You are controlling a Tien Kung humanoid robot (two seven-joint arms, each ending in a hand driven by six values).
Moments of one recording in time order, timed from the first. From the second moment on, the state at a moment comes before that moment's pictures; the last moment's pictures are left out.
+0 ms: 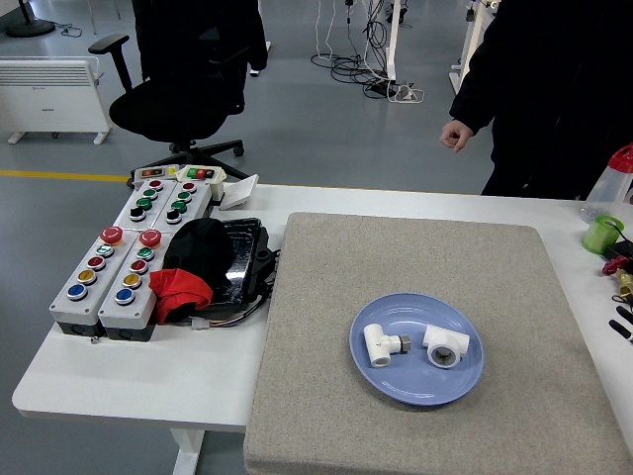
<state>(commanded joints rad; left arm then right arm) -0.24 0.02 -1.17 -0.30 1.61 0.03 0.54 0.09 -0.27 1.53 1.33 -0.57 -0.10 0.02</state>
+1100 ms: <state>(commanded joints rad) -0.24 0.02 -1.17 -0.30 1.61 0.04 0.54 0.08 -0.27 1.53 1.33 -0.57 -0.11 0.01</state>
